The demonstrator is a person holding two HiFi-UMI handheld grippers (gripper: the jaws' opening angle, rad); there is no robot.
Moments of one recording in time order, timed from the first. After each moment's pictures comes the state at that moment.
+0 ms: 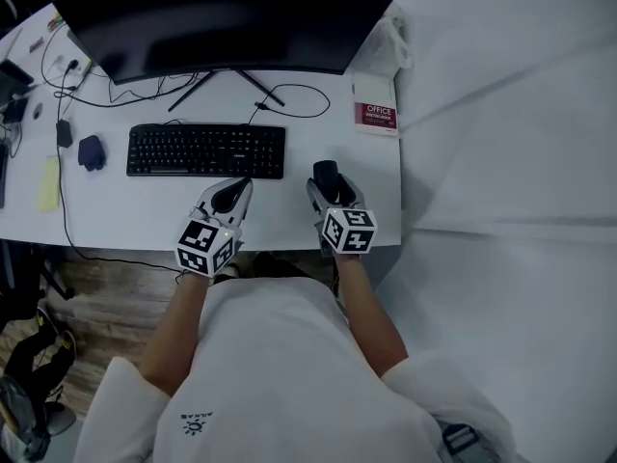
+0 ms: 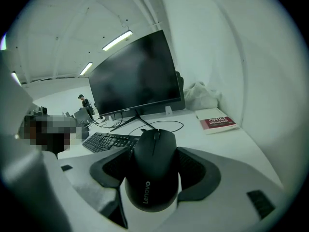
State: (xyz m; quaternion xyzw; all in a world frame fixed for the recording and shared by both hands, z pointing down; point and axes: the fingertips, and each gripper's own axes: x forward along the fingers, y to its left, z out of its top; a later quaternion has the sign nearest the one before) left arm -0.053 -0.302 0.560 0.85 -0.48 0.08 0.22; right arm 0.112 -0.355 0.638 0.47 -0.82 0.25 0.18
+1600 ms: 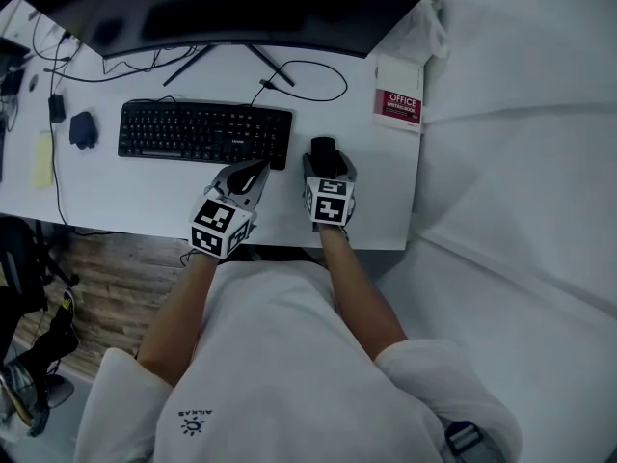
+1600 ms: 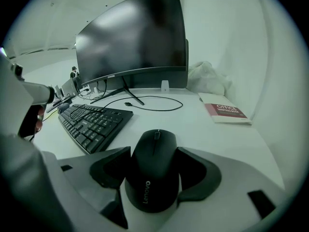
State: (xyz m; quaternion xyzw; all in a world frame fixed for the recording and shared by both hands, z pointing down) left arm -0.019 -0.342 0.615 0.83 -0.47 0.14 0.27; right arm 0.097 -0.404 0.731 0.48 -0.78 0.24 0.33
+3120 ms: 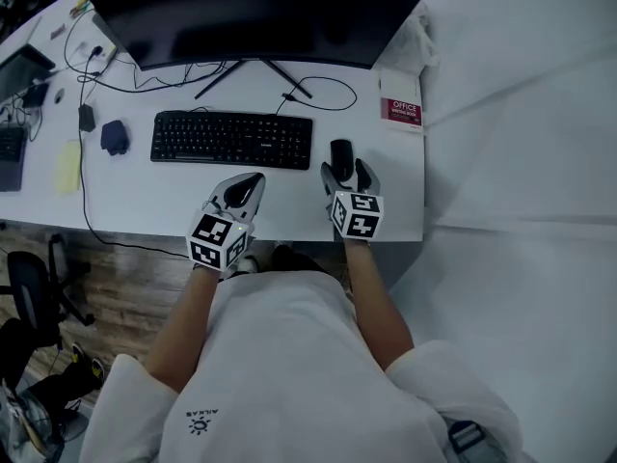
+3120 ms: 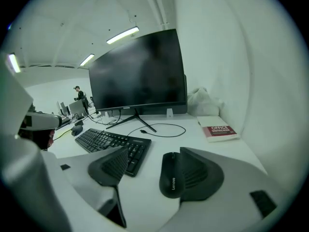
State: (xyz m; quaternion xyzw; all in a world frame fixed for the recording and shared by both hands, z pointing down) left arm -0.079 -0.278 0.565 0.84 -0.49 0.11 0.21; right arm 0.085 -0.363 0.639 0.50 -0.81 0.20 0.22
